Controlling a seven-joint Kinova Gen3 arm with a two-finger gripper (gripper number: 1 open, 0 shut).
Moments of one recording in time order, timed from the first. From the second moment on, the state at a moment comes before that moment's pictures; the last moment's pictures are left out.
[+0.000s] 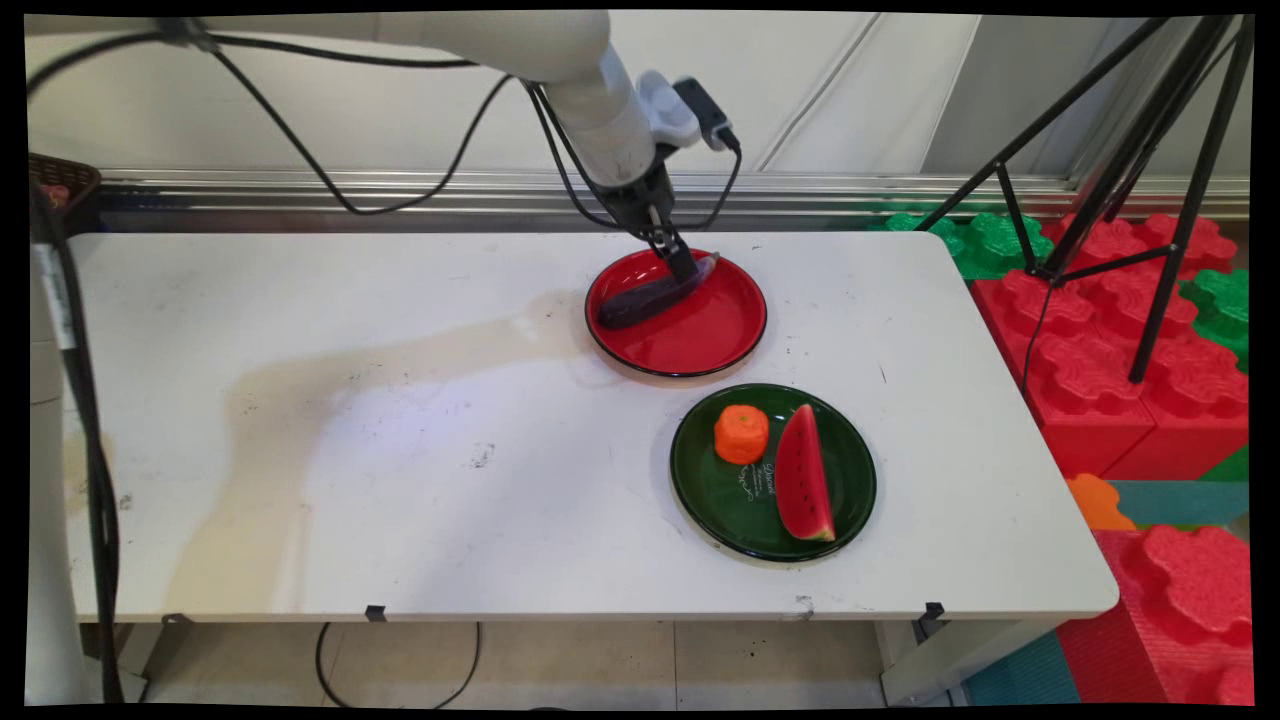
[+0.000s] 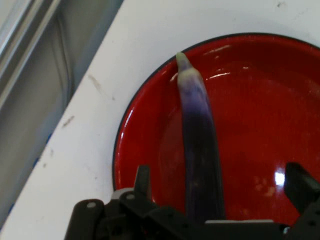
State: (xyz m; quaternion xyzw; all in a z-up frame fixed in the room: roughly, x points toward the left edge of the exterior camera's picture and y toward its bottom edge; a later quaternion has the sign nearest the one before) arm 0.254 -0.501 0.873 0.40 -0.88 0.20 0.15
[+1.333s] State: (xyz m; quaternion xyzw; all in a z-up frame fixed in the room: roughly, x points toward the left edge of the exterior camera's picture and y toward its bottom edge) arm 0.261 -0.534 0.805 0.43 -0.88 0.16 0.12
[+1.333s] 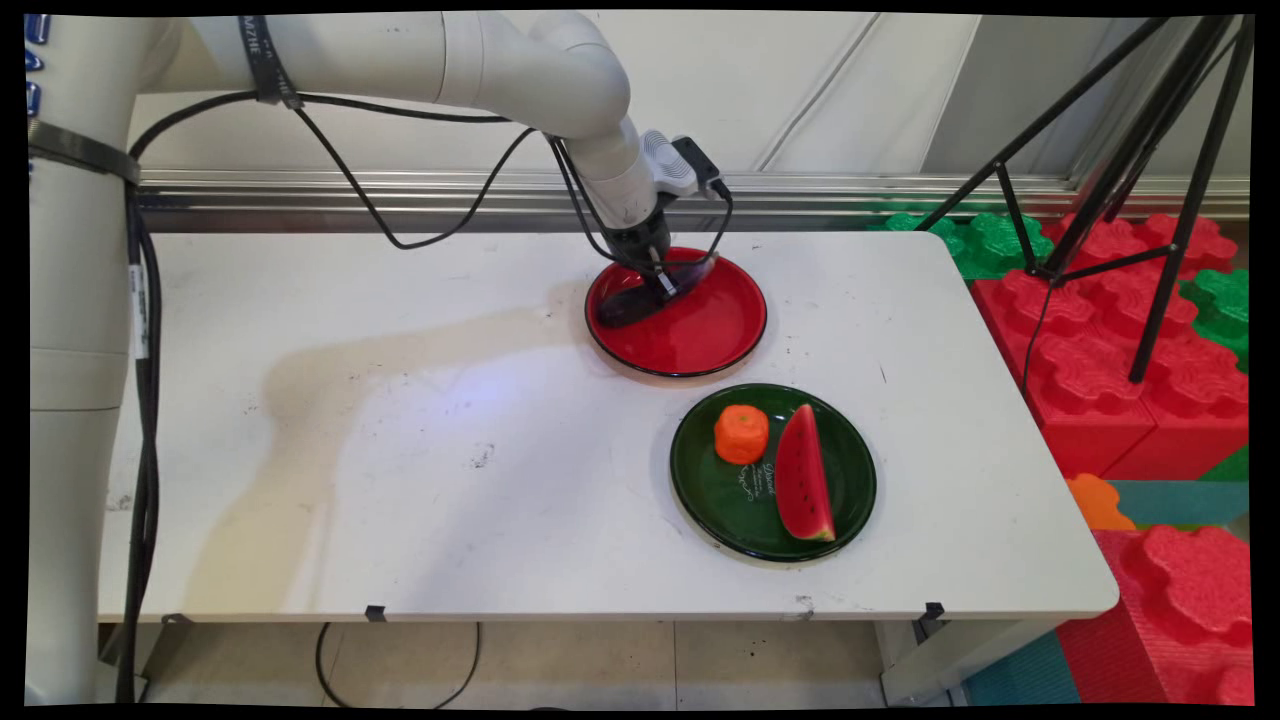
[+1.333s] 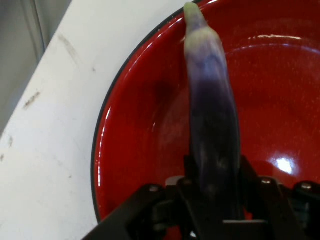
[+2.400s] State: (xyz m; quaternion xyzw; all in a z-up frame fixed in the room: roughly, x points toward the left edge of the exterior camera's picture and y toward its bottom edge) arm 0.278 -0.438 0.927 0.46 -0.84 0.24 0.18
